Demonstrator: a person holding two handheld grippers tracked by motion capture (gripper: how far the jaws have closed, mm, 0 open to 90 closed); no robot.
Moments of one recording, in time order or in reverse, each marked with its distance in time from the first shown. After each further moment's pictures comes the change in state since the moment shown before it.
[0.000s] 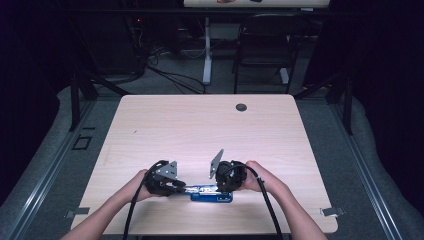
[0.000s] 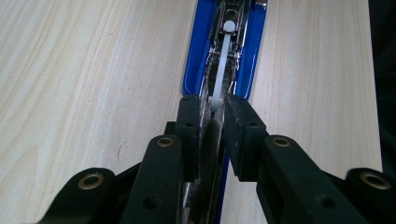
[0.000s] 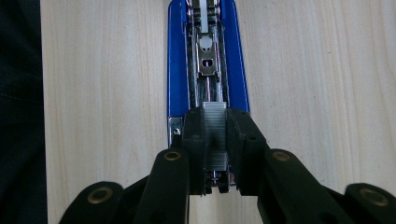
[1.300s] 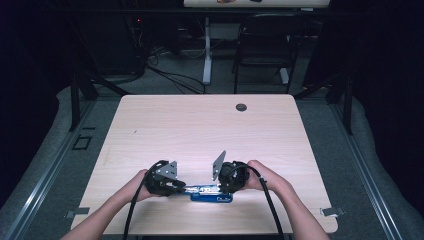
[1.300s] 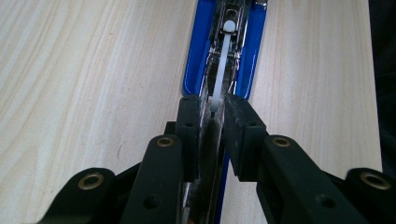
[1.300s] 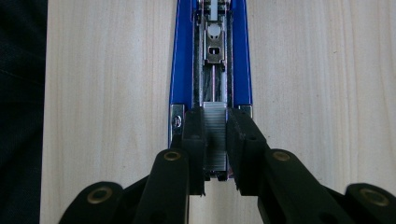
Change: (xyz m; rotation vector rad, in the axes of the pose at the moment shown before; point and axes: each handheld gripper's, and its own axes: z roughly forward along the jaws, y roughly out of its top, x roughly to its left) left arm 0.000 0.000 0.000 0.001 0.000 -0.001; right arm -0.001 -0.007 -0.002 -0.005 0.008 -0.076
